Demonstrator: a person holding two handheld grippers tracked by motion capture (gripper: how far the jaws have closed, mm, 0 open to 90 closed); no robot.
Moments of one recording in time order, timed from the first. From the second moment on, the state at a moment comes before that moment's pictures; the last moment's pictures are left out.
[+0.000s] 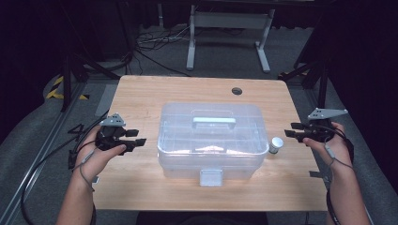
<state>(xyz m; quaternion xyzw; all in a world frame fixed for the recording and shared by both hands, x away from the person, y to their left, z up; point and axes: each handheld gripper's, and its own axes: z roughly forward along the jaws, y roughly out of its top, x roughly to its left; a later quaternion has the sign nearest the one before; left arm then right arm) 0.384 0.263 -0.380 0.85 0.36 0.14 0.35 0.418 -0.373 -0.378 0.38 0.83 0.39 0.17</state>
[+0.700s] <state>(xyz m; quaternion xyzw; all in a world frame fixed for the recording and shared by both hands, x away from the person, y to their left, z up) 0.382 0.232 -0.313 0.84 0.33 0.06 0.43 0.400 -0.368 -0.371 0.40 0.82 0.39 0.13</state>
